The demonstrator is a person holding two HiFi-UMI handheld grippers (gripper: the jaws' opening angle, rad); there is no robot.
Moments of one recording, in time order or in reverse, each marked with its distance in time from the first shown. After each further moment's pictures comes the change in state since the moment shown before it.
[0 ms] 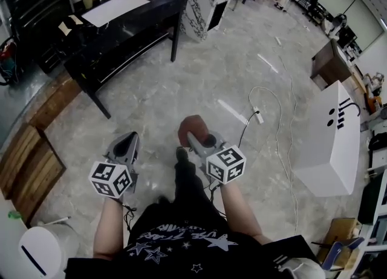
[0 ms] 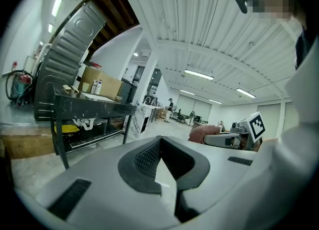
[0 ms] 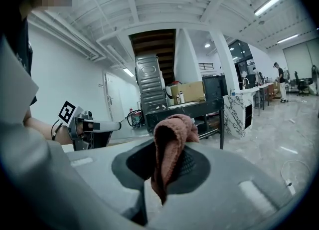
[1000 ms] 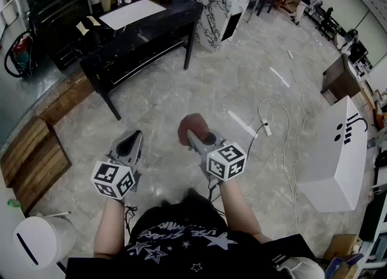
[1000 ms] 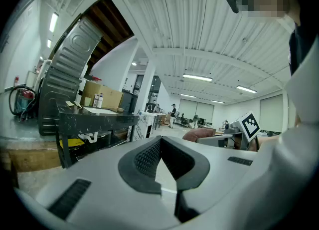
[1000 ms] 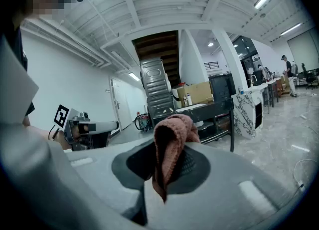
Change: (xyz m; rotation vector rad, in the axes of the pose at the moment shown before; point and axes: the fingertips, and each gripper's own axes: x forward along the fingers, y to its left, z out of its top) left arm -0.024 -0.012 0.033 0.084 -0.083 0.043; right arm 0.018 0.017 0.024 0.026 -0.024 0.092
